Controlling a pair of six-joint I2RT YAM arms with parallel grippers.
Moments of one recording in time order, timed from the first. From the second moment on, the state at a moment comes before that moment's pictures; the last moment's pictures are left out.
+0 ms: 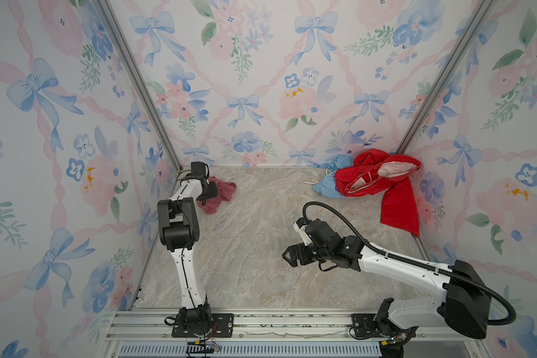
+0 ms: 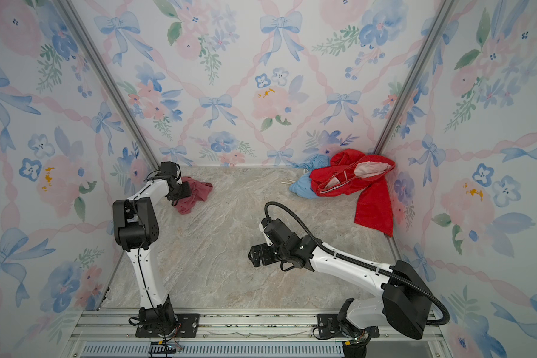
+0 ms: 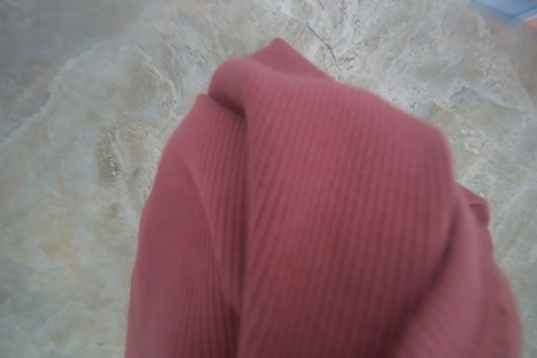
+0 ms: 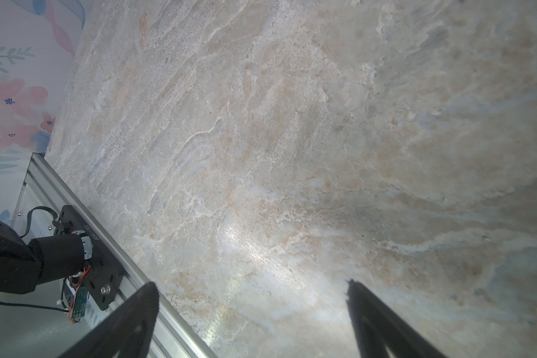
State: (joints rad) left arm 0.13 2.22 1.73 -0.54 0.02 -0.18; right arm 0.92 1.35 0.89 -0.41 -0.10 0.58
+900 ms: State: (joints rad) left arm 0.13 2.02 1.71 -0.54 0.01 -0.18; right arm 0.93 1.31 0.89 -0.42 -0.08 0.59
